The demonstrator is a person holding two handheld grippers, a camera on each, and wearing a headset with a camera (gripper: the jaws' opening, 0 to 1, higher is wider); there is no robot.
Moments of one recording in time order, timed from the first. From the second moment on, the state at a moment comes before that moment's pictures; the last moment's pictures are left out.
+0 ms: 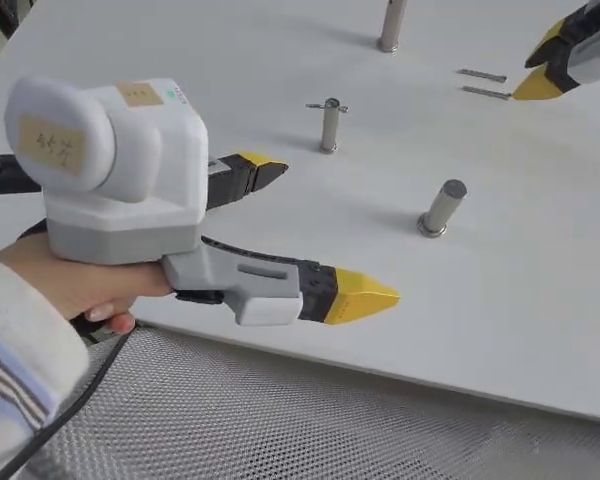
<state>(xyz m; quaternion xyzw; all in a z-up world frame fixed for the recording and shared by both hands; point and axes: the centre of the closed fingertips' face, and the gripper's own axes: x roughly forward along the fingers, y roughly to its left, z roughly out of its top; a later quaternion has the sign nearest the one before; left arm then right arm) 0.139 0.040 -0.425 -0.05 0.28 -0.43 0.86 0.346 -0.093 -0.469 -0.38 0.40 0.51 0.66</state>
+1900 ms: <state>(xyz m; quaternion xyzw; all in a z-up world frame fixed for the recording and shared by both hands) 0.142 0.057 -0.422 -0.04 0.27 -0.39 0.88 0.360 -0.091 -0.509 -0.45 0.50 0.49 0.56</state>
